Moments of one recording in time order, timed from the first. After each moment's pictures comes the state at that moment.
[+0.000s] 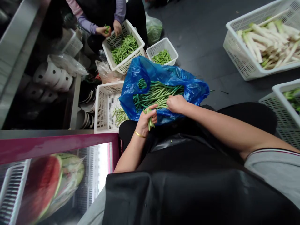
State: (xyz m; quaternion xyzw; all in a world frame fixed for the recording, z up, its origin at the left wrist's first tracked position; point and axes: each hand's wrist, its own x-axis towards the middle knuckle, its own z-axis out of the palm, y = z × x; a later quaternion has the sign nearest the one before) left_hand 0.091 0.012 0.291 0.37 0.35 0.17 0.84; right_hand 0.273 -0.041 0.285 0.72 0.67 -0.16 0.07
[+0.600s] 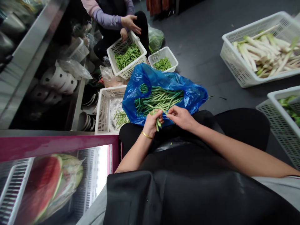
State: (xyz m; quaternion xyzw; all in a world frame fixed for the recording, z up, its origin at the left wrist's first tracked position) left_hand 0.122 -0.003 0.289 0.34 0.39 0.22 0.83; right_hand 0.253 -0.100 0.285 0.69 0.45 -0.36 -0.44
